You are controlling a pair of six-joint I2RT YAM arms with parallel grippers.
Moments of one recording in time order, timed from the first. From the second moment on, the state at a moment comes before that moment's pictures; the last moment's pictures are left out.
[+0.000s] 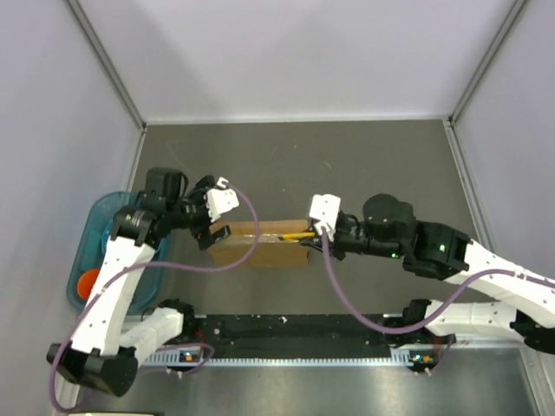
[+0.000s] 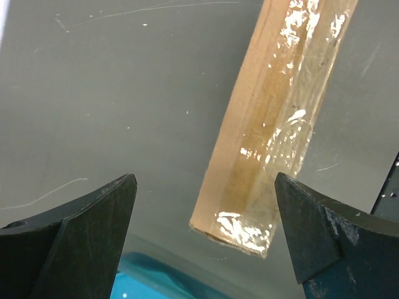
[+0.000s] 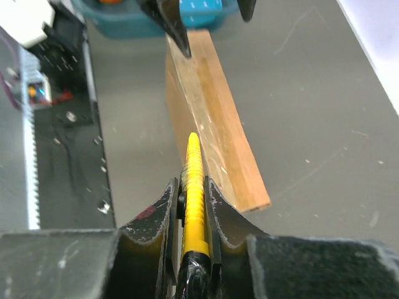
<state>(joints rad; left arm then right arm) -0.25 0.94 1.13 -0.99 0.53 0.89 1.15 0.96 1.18 -0.52 -0.09 -0.20</state>
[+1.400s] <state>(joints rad) -0.20 1.27 1.24 -0.89 0.59 0.65 1.55 1.27 0.96 0.00 0.39 -0.81</state>
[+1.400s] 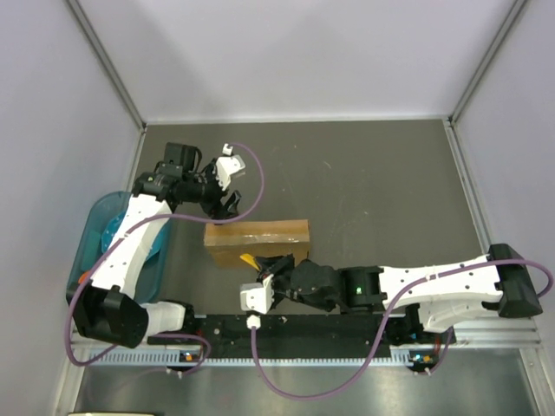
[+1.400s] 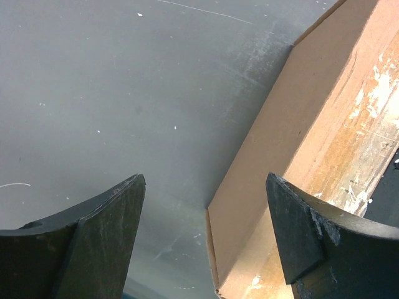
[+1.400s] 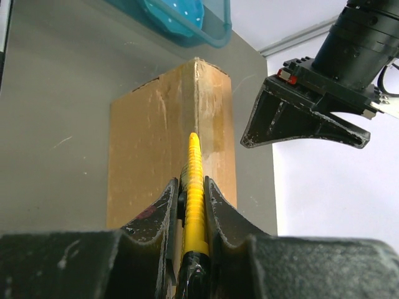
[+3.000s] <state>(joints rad) -0.20 1.27 1.24 -0.88 0.60 0.63 1.48 1.30 0.92 0.08 0.38 -0.81</state>
